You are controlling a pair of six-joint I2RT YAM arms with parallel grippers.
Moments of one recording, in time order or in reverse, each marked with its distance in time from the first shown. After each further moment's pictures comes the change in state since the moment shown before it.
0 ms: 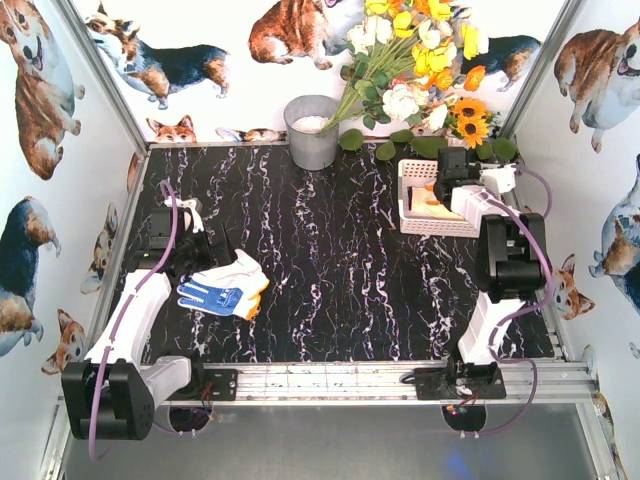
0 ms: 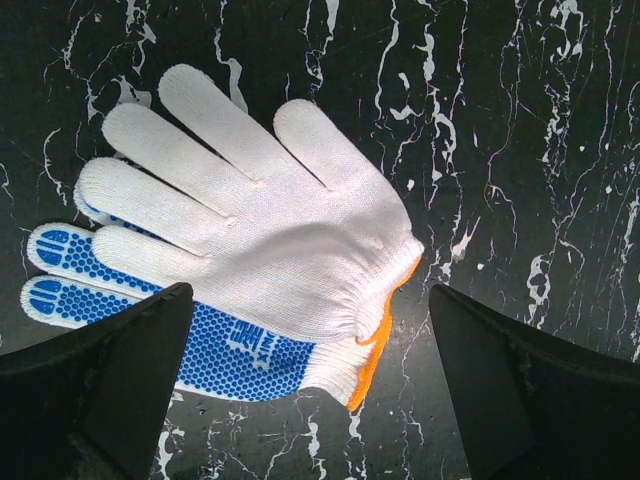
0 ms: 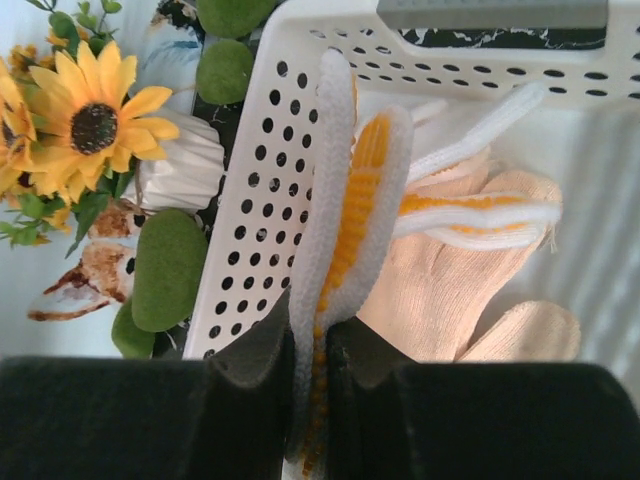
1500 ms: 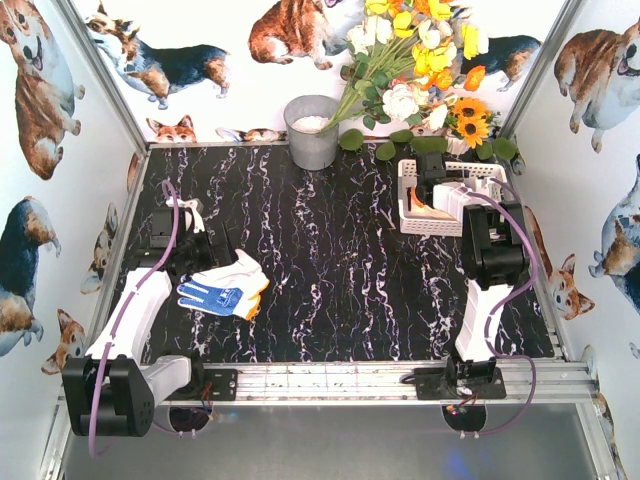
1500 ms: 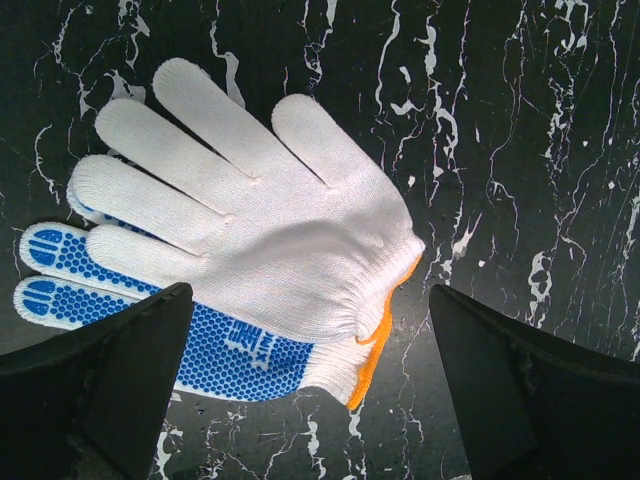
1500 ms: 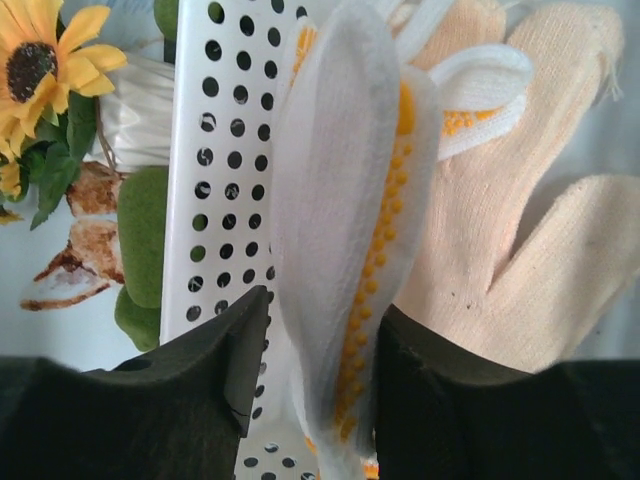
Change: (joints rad) left arm 0.000 0.018 0.000 0.000 0.008 0.002; right arm 0.085 0.152 0.087 -0.081 0.021 0.291
